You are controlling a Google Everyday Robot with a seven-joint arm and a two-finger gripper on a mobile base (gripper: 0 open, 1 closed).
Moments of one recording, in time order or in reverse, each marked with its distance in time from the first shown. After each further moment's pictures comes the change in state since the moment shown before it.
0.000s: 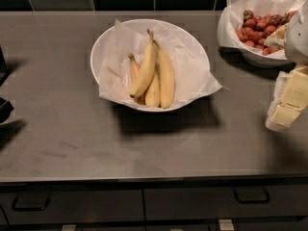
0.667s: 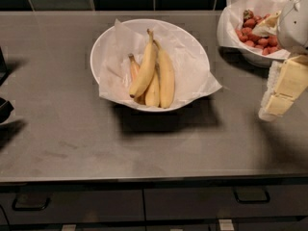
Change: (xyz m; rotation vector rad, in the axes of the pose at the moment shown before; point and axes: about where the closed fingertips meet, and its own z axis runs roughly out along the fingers) arm -0.027 -0.008 -0.007 0.013 -0.072 -0.087
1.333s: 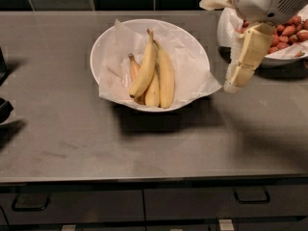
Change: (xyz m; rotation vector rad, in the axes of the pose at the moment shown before) arm -0.089 -0.022 -0.009 -0.032 -0.234 -0.276
